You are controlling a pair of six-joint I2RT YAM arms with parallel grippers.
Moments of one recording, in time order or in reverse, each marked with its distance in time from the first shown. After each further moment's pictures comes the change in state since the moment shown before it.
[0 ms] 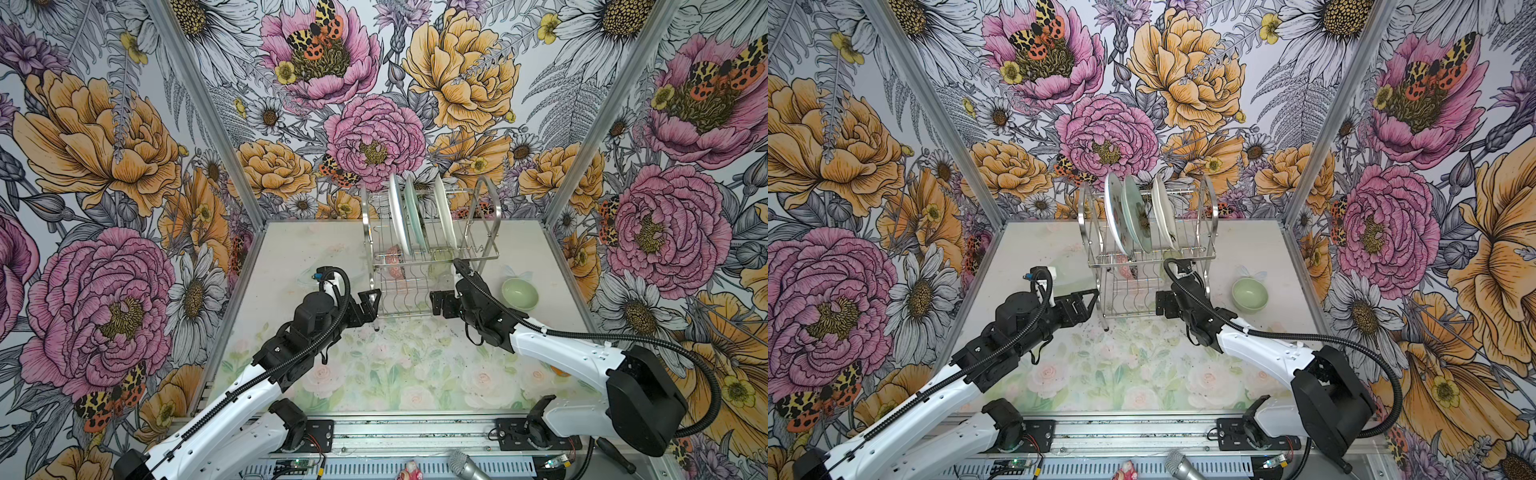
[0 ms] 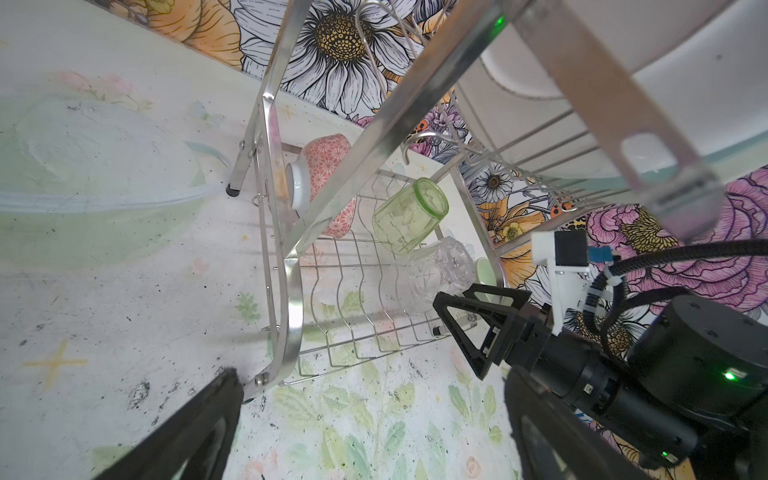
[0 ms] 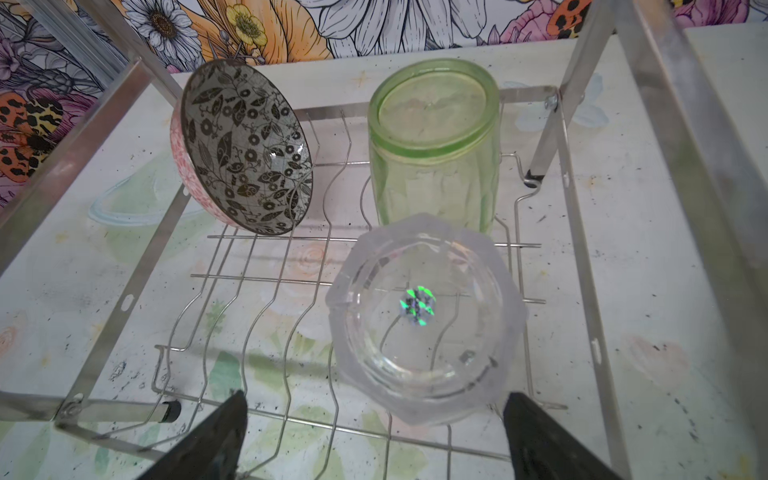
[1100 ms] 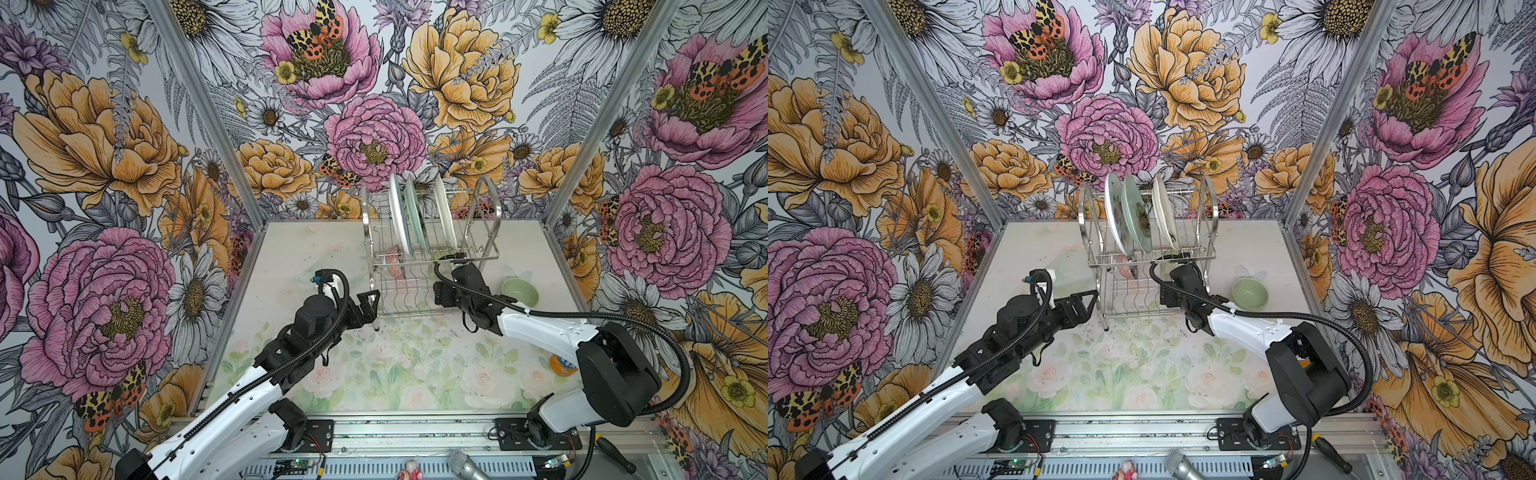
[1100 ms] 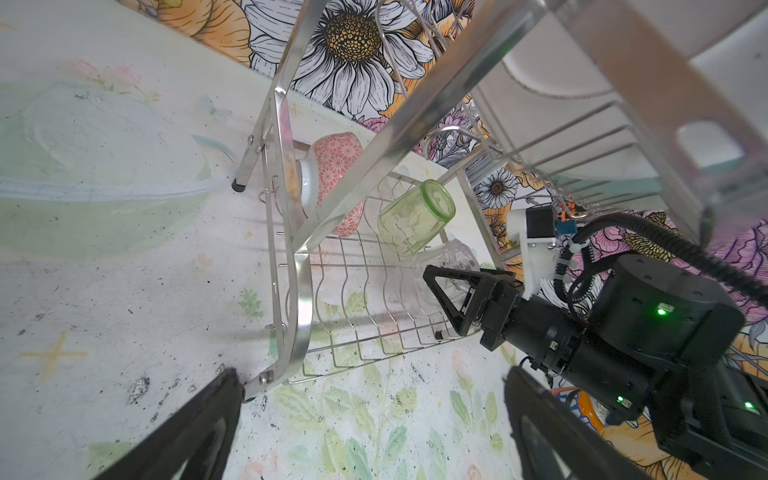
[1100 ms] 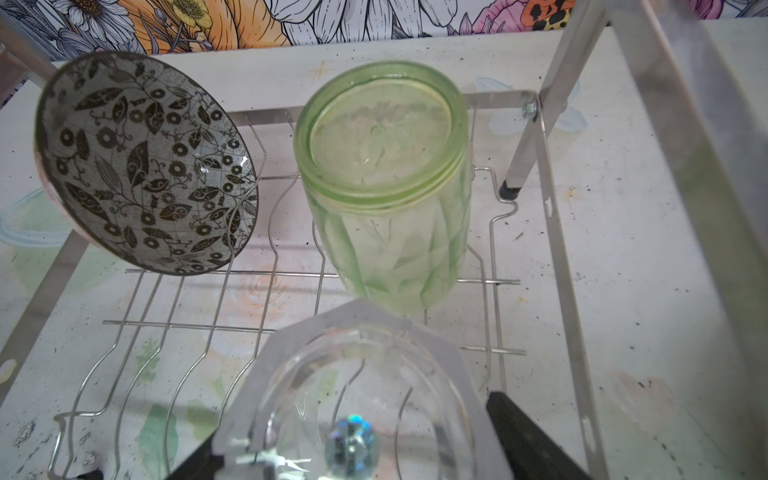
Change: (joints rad) left arm 0.001 -0.006 -0.034 0.031 -0.015 -0.021; right arm -0.078 0.158 0.096 0.017 -0.010 -0.031
